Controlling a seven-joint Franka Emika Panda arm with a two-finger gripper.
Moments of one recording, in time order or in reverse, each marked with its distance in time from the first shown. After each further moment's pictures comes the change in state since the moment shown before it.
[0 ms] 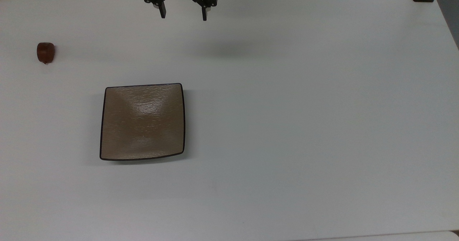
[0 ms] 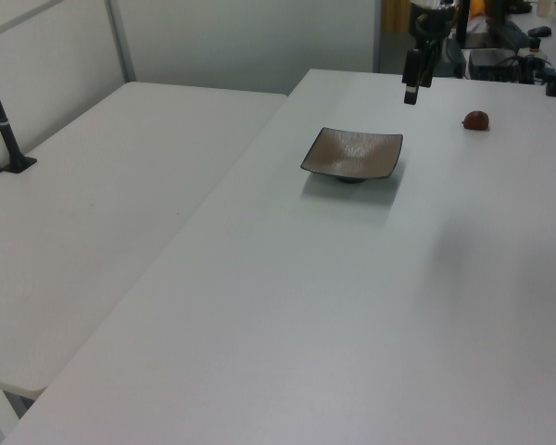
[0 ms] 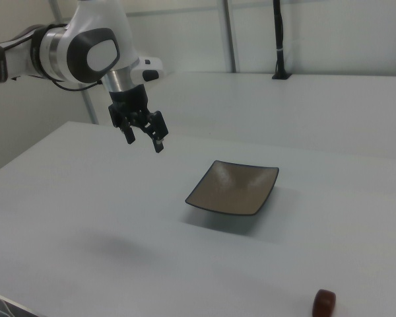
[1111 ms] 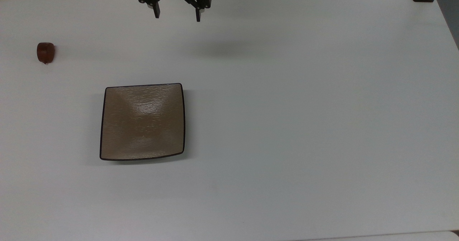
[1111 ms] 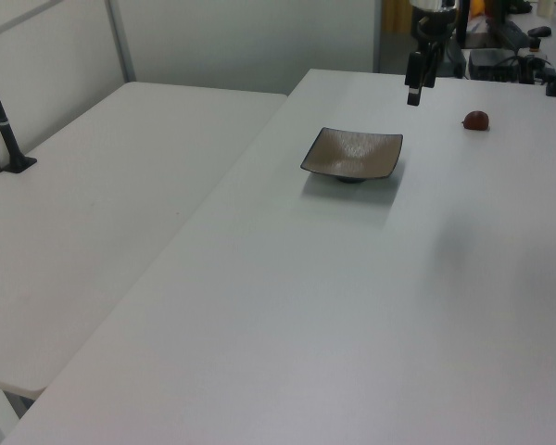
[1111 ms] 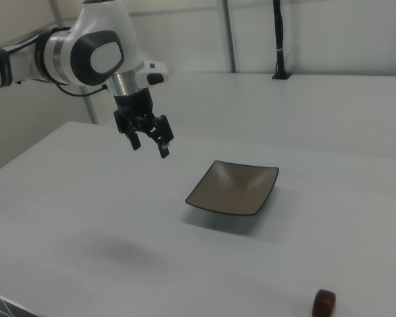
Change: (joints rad) arm 0.005 0.000 -0.023 -0.012 -0.037 -0.012 -0.004
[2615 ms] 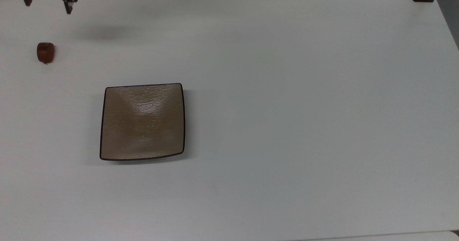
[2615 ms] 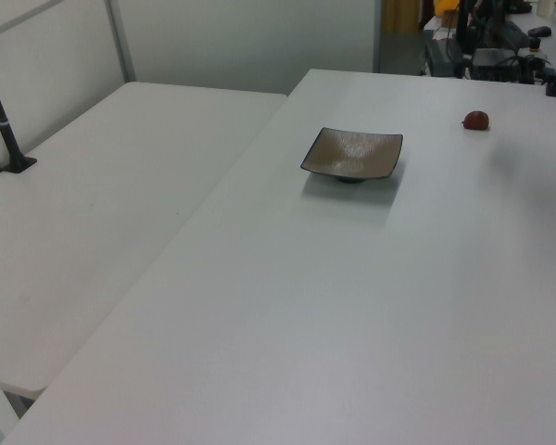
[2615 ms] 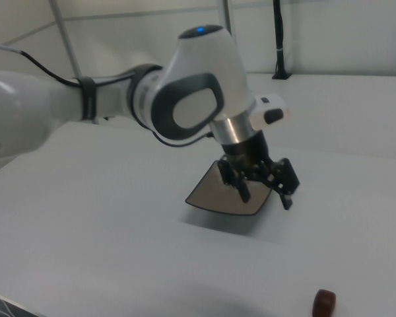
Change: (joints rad) arm -0.144 0.069 -0.357 -0.047 -0.106 0.239 -0.456
